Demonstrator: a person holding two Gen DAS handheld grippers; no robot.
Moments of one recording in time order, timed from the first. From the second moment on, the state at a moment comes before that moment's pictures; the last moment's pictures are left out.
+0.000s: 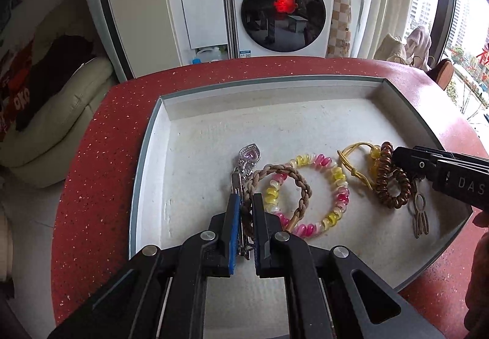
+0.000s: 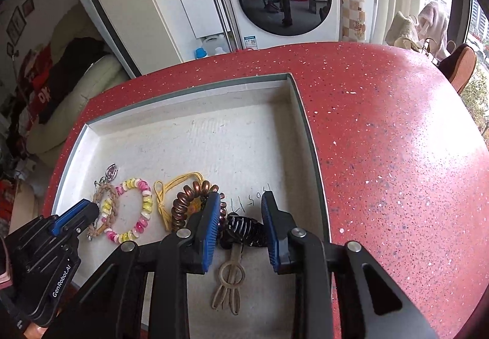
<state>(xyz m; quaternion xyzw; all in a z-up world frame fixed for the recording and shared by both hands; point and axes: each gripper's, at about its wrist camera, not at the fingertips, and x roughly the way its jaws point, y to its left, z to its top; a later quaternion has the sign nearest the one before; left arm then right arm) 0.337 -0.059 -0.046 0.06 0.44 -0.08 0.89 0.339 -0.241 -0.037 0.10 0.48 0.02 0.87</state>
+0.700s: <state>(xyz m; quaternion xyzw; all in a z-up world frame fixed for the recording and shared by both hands) 0.331 -0.052 -0.028 0.04 0.43 -0.08 0.90 0.320 -0.234 -0.004 0.14 0.45 0.06 0.88</state>
